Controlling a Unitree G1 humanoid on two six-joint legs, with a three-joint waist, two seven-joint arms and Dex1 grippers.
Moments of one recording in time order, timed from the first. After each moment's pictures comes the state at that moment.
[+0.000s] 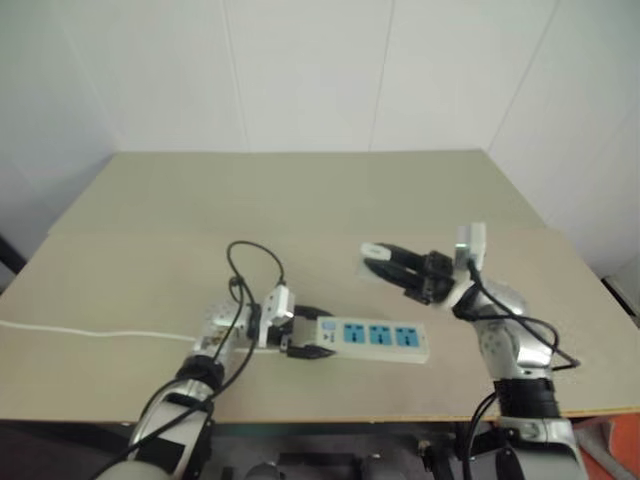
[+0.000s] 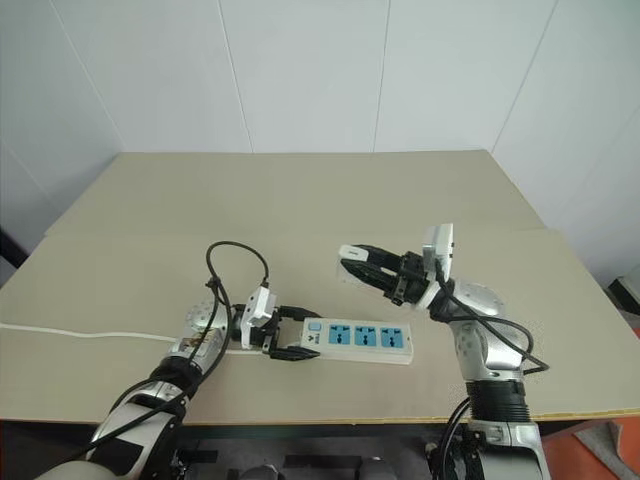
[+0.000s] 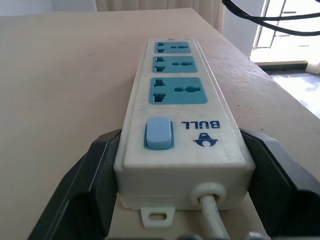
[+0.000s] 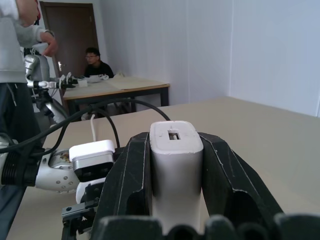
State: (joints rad) left arm -0.69 0.27 -0.13 0.88 -0.19 -0.39 -1.52; right arm -0.49 -0.35 -0.12 0.08 0.54 0.22 1.17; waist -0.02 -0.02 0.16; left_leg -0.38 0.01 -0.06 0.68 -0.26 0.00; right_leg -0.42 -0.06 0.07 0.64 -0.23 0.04
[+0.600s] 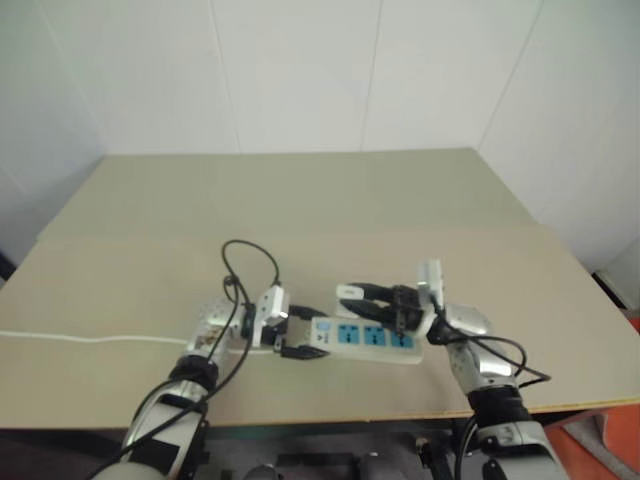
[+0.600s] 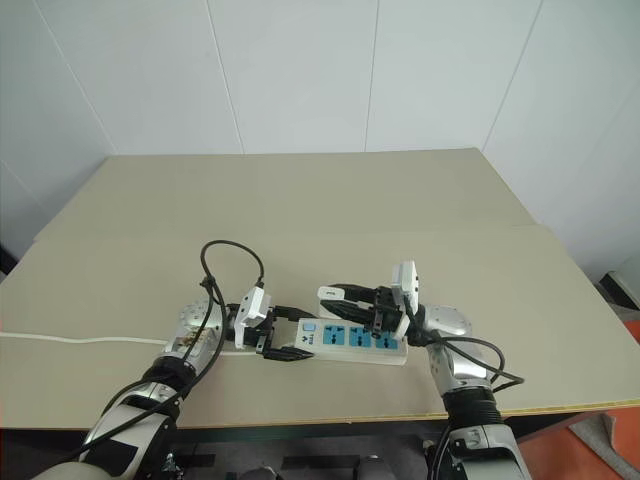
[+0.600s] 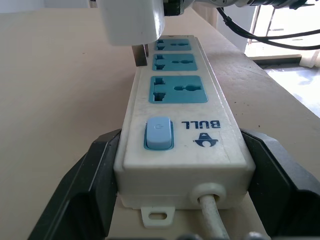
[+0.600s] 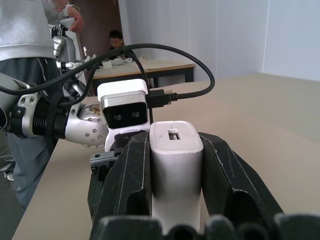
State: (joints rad) left arm -0.68 0.29 -0.14 0.86 -0.19 -0.38 -1.53; right arm -0.46 -0.29 -0.01 0.29 0.46 -0.01 1.29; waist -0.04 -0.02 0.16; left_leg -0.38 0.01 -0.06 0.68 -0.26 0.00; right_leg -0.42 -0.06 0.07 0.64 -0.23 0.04
